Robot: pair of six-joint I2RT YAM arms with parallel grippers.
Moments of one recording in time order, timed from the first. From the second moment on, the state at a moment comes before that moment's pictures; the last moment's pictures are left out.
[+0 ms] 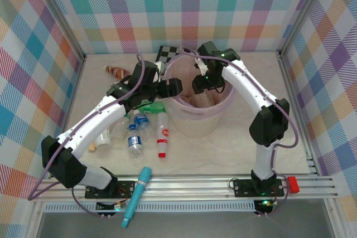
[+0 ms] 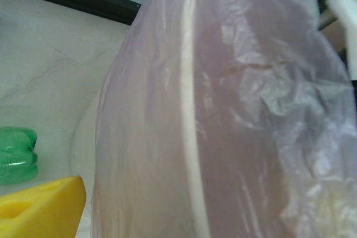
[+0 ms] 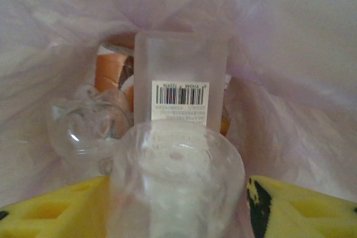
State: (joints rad) left arm -0.60 1.42 1.34 -0.59 0.13 -0.65; right arm 0.52 1.92 1.94 -1.27 -0.03 0.11
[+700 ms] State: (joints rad) left arm -0.60 1.42 1.36 -0.61 0.13 -0.63; right arm 0.52 1.77 2.05 -1.27 -0.10 0.13
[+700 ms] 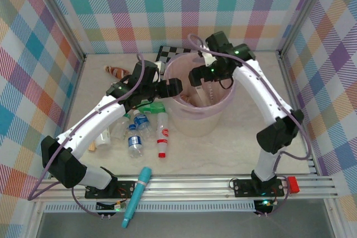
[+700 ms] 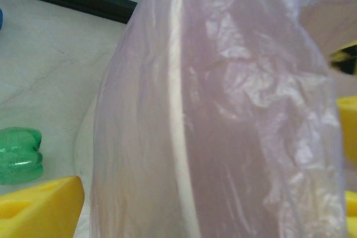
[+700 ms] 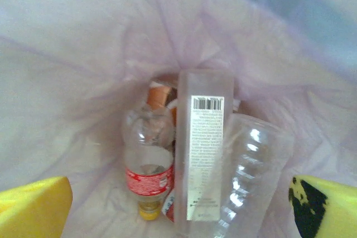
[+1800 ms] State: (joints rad) left arm -0.31 1.15 1.50 -1.05 -0.08 -0.48; right arm 0.44 1.56 1.92 -1.10 -0.22 0.23
